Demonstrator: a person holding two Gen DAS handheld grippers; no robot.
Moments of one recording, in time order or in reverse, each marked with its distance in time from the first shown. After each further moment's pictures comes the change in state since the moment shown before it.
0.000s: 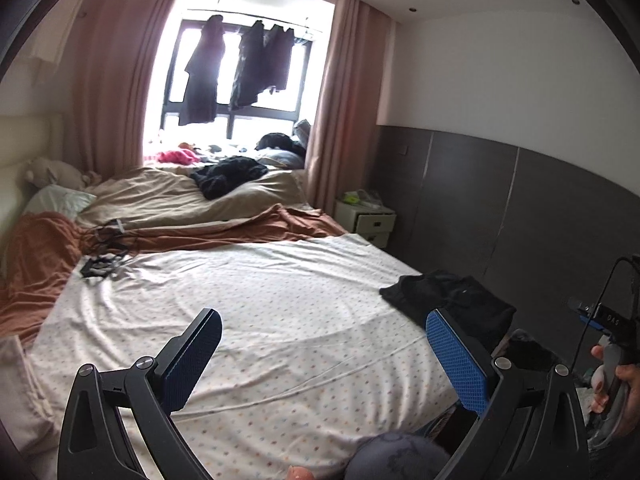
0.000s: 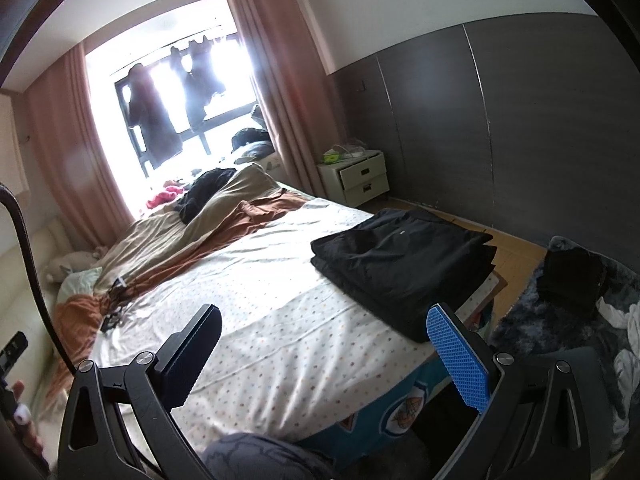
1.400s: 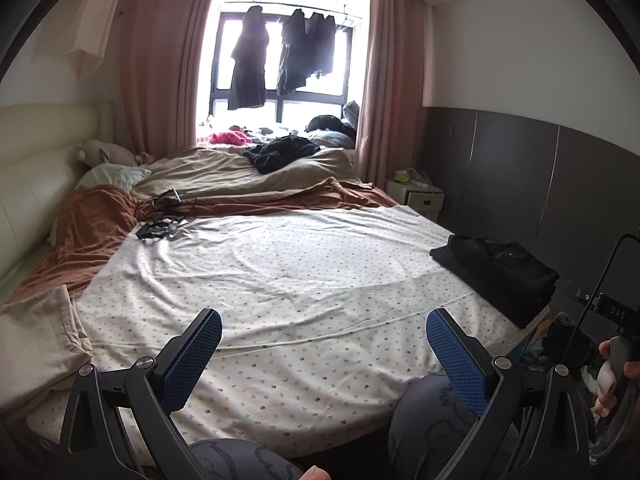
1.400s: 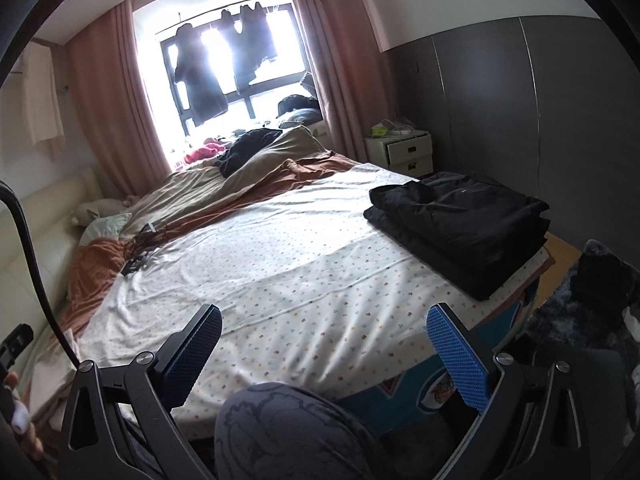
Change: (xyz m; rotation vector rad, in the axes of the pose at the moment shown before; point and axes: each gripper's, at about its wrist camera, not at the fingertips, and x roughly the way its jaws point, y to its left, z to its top) left arm -0.039 0.012 -0.082 -0.016 0.046 0.182; right arm 0.022 0.058 -0.081 -0.122 0.077 0.113
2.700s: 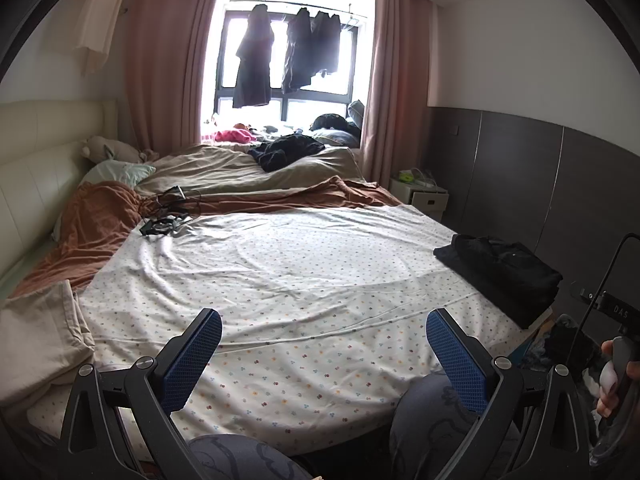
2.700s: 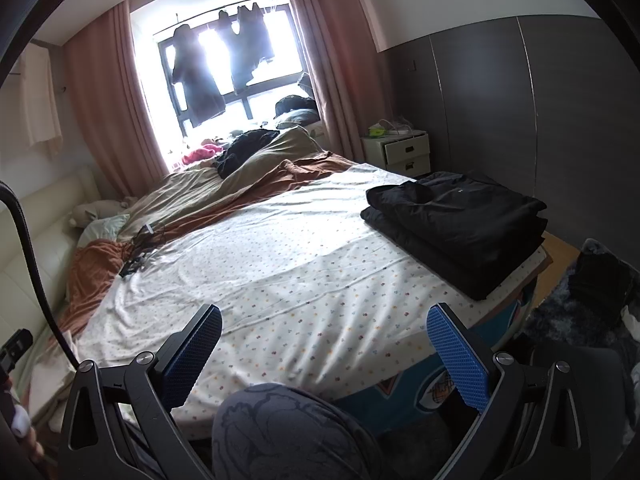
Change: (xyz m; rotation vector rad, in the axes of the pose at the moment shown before) left arm -0.002 0.002 -0.001 -0.012 0.004 0.009; right arm 0.002 -0.006 0.001 0.004 -0.001 -0.001
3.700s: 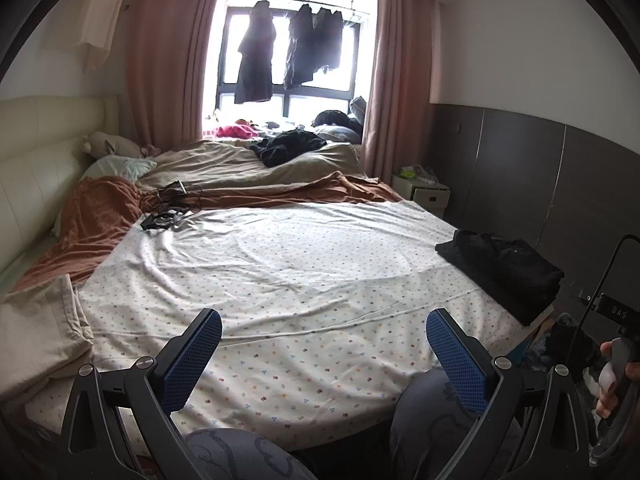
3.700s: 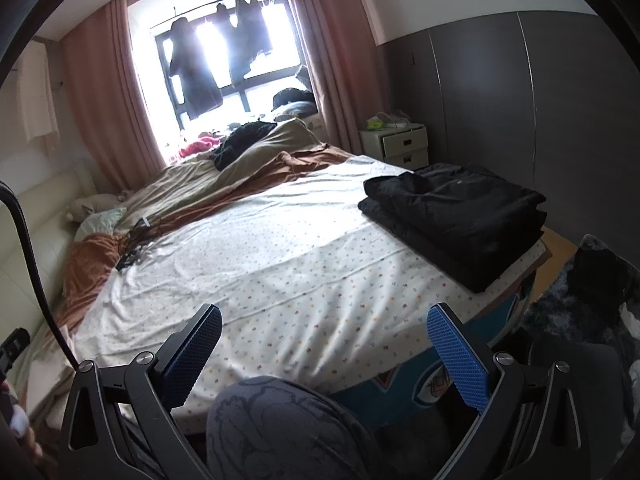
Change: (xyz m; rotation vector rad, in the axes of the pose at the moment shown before) left arm 0.002 0.000 -0.011 -0.003 0.016 0.010; right arm 0.004 -0.002 -0.006 0.001 0.034 -0.014
